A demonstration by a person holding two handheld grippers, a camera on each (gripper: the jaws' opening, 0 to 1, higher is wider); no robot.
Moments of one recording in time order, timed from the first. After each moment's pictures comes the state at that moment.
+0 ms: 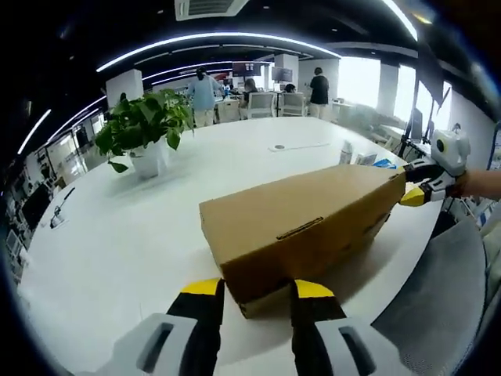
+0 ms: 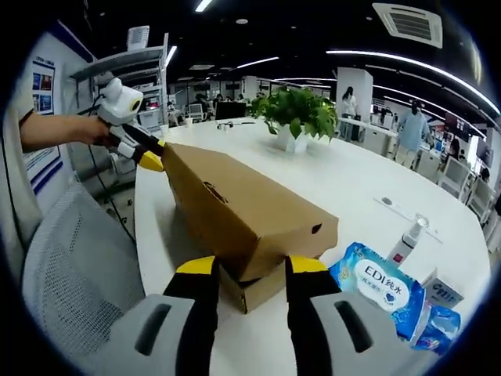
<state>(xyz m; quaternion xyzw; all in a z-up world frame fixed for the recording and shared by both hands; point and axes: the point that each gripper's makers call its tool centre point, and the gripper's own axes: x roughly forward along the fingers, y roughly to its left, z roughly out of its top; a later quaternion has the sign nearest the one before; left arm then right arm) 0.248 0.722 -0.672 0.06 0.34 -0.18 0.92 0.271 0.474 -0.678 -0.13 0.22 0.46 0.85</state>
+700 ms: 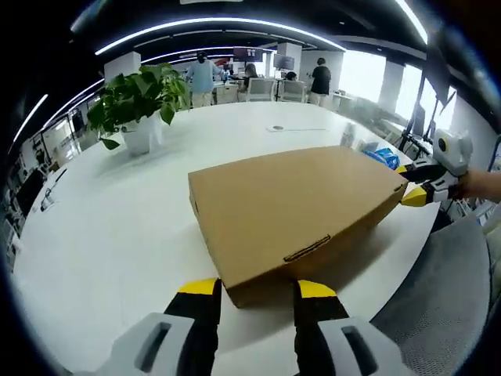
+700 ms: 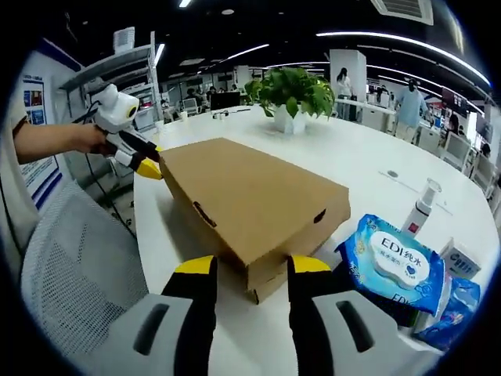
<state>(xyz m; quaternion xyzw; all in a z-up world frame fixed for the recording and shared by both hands) 0.247 0.718 -0.711 0.04 0.38 -0.19 0.90 0.269 0.475 -0.708 -0.09 0.27 0.45 0.85</state>
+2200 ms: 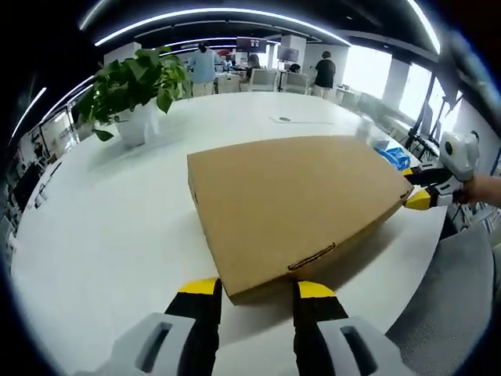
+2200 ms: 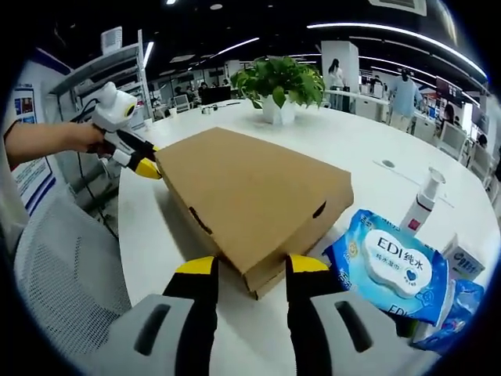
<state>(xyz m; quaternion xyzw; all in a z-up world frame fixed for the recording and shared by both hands) 0.284 0.715 -0.725 0.04 0.40 -0.19 0.89 0.301 0.472 -0.721 -0.09 0.28 0.43 0.85</state>
